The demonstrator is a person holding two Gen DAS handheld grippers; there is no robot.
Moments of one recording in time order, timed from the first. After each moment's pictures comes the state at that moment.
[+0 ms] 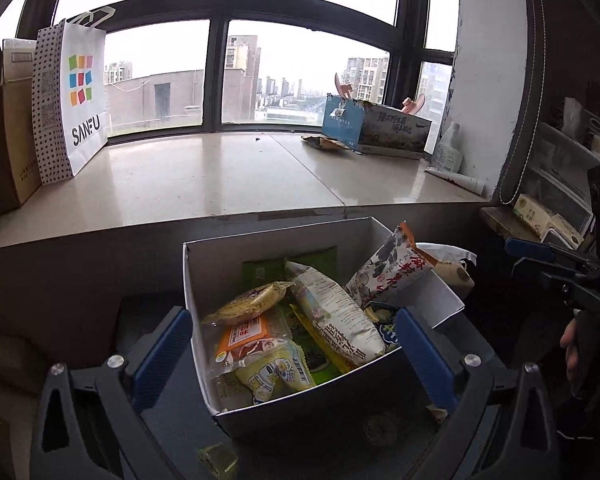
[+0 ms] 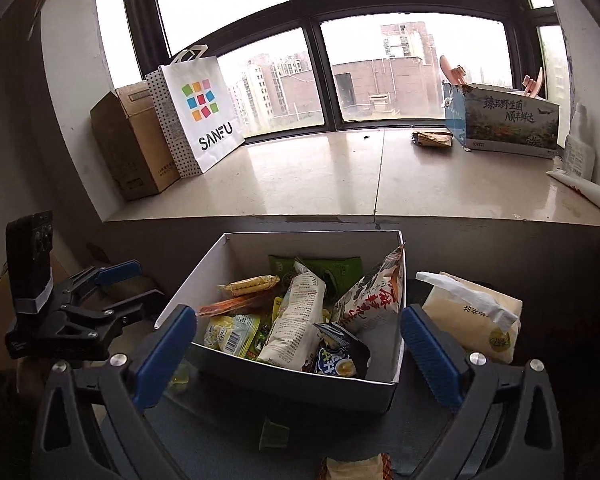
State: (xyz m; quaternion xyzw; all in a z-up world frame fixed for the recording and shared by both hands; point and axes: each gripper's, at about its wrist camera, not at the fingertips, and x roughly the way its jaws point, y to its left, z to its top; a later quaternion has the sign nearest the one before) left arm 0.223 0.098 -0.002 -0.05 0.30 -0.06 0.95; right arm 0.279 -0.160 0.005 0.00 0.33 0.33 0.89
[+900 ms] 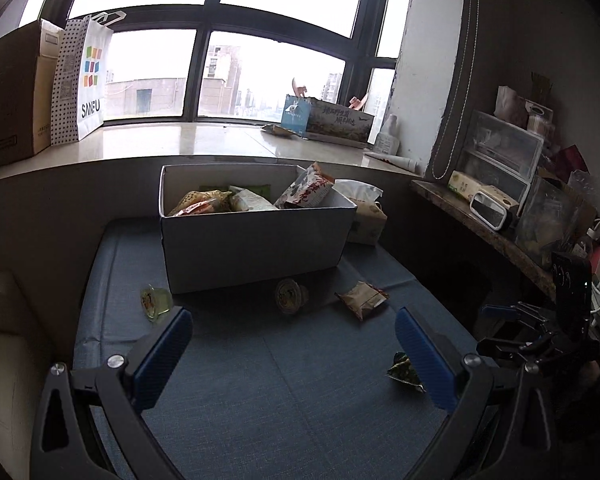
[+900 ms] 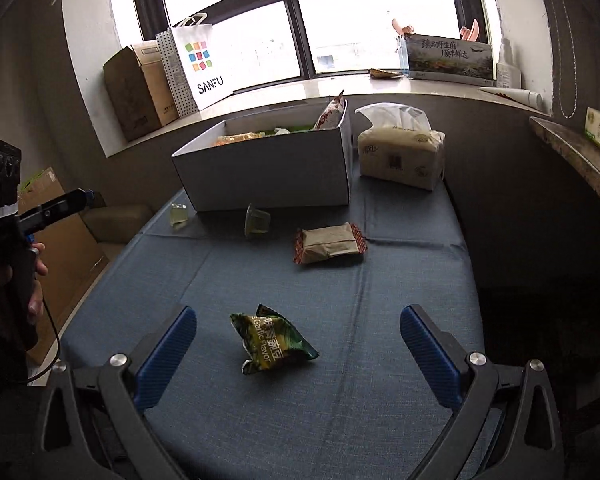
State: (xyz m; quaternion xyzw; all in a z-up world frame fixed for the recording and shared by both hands) left arm 0.024 0.046 -0.046 -0.09 0.28 -0.10 0.95; right arm 0.084 -0.282 -0.111 -0.01 0.38 0.30 0.88
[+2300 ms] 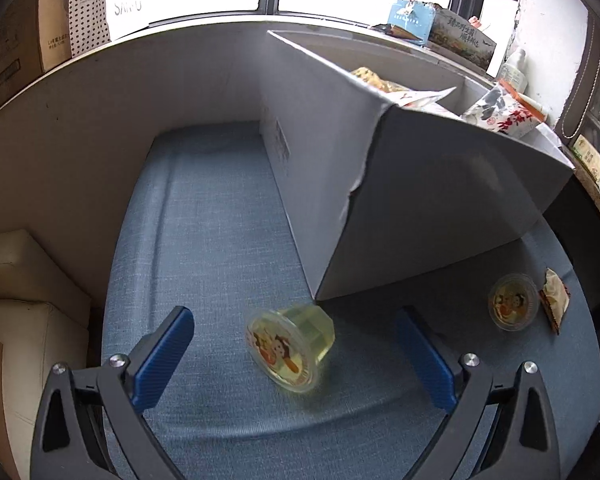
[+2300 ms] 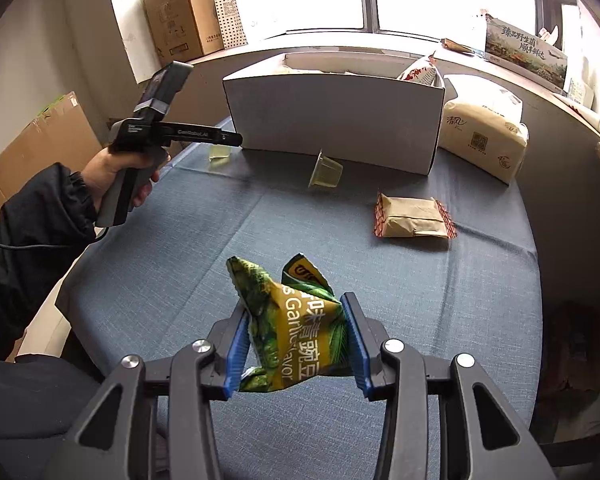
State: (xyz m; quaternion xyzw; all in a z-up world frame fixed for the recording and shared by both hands) left arm 0.213 0.156 -0.169 -0.07 0.45 0.02 0.89; right arm 0.081 -0.201 -0.122 -0.10 0.43 0.35 0.83
